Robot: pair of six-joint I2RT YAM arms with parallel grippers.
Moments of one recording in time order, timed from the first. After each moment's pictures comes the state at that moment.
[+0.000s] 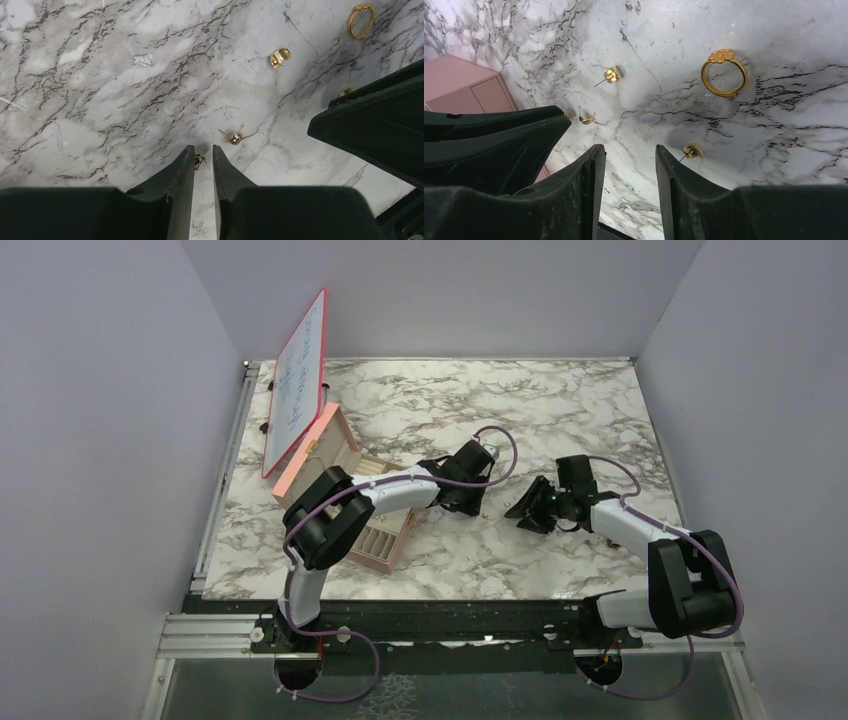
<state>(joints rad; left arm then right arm) -0.89 1.98 1.34 -0.28 0.06 -0.43 0.20 1.34 0.56 -0.21 -0.34 0.81</state>
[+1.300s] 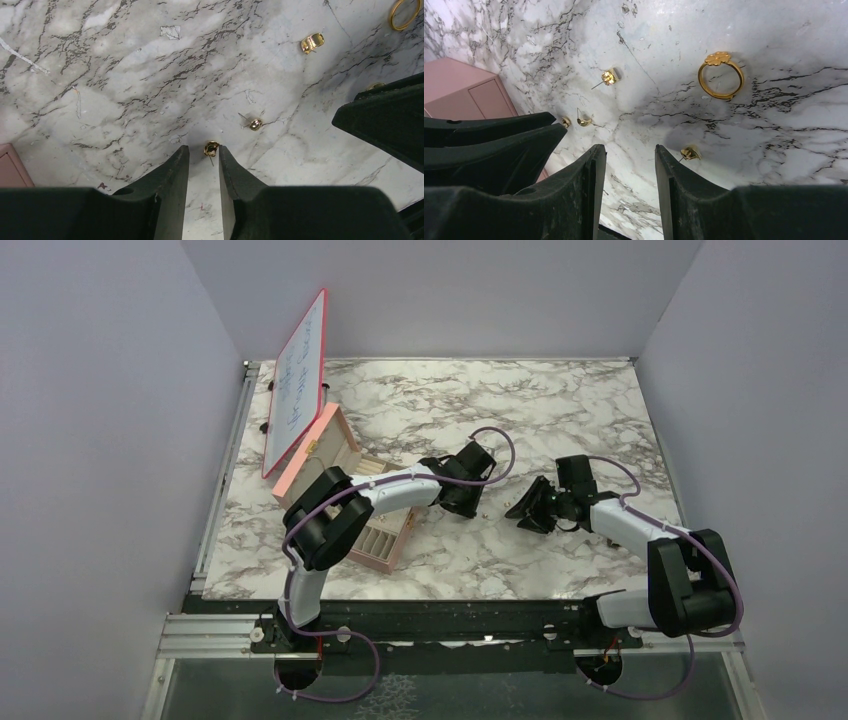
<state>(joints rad) -0.90 1.98 1.37 -0.41 -0.01 -0.48 0.20 1.35 0.56 -0.20 -0.33 0.81</state>
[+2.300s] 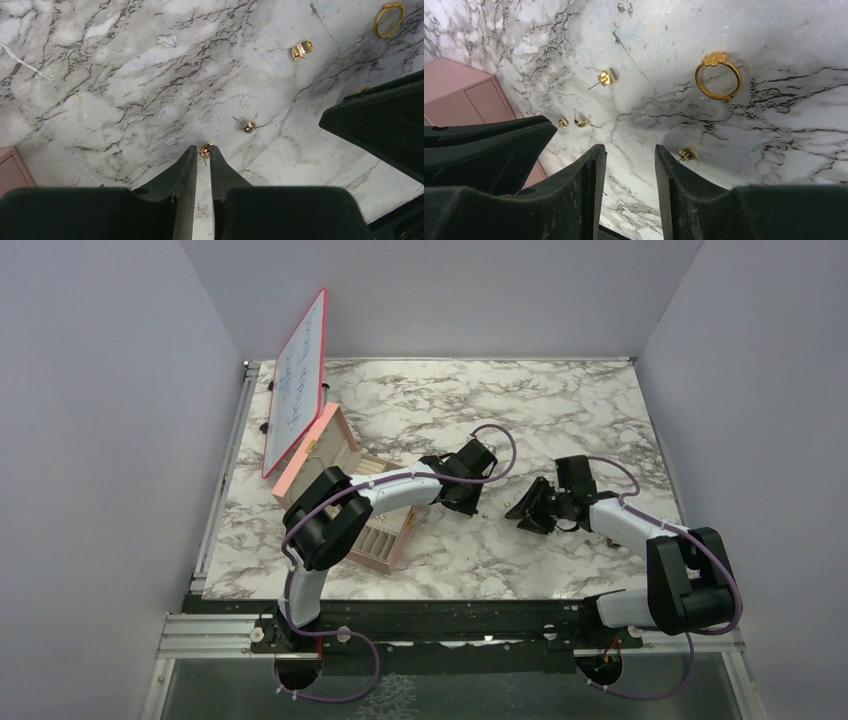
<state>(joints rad) -0.90 1.98 1.39 -0.42 -0.01 -0.48 0.20 1.36 0.56 -0.20 -0.33 0.81</state>
